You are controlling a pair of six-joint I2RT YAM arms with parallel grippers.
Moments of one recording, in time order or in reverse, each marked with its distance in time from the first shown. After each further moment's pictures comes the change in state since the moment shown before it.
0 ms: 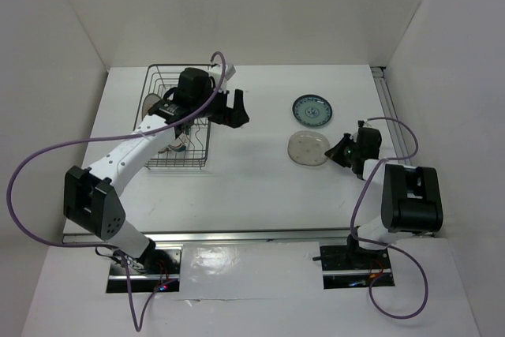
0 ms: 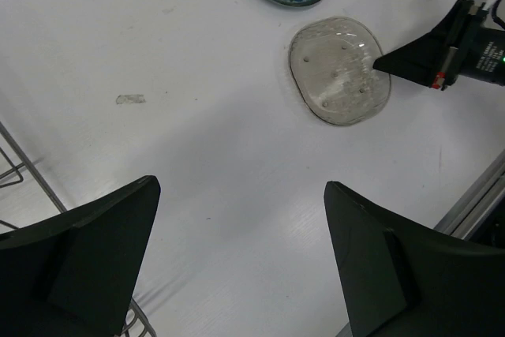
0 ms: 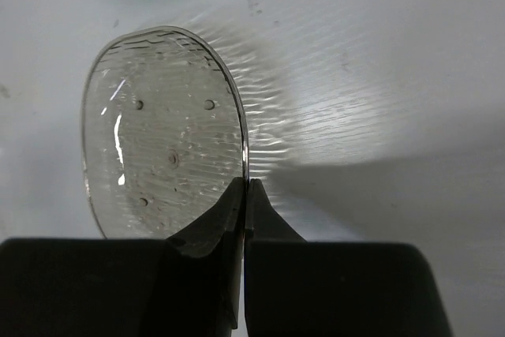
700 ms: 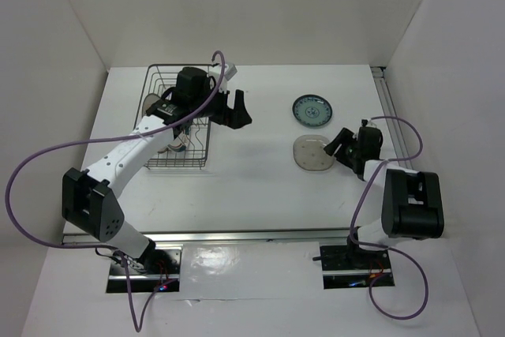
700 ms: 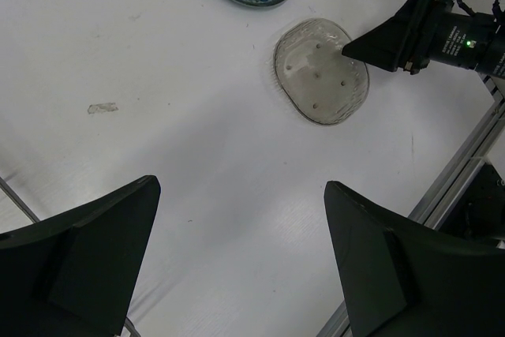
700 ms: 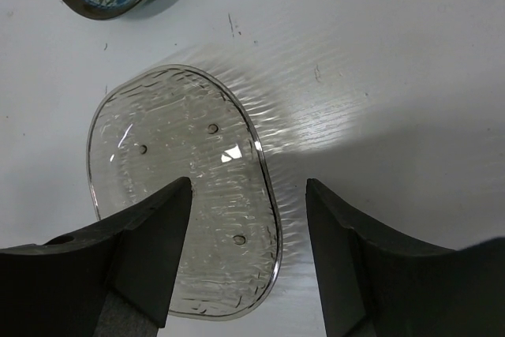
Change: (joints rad) left arm 0.000 -0.010 0.000 0.006 0.071 0.002; right arm 0.001 -0.048 0.000 -0.014 0.054 0.002
